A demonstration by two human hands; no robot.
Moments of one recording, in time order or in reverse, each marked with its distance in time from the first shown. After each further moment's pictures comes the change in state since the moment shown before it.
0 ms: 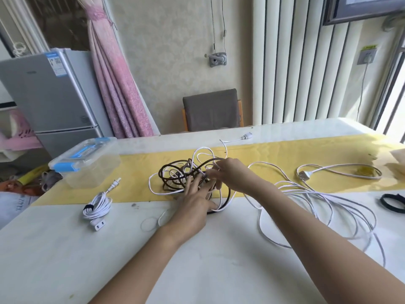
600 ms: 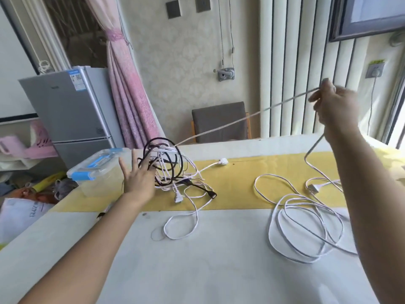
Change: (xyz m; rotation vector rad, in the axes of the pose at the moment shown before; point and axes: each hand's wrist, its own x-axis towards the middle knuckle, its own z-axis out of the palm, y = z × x) left_hand 0.000 -0.117 -0.093 0.540 -0.055 -0.565; right_hand -0.018 0.020 -0.176 0.580 1.031 0.132
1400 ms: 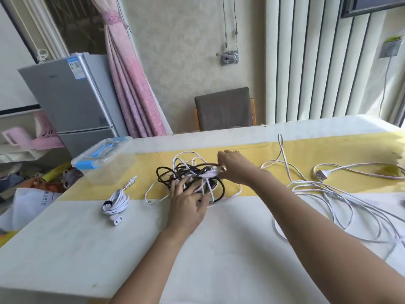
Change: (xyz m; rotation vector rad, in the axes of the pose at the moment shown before) left_hand -0.079 0.096 0.043 -0.728 0.302 0.187; right_hand -0.126 0.084 0.125 -0.891 -1.027 -0.463
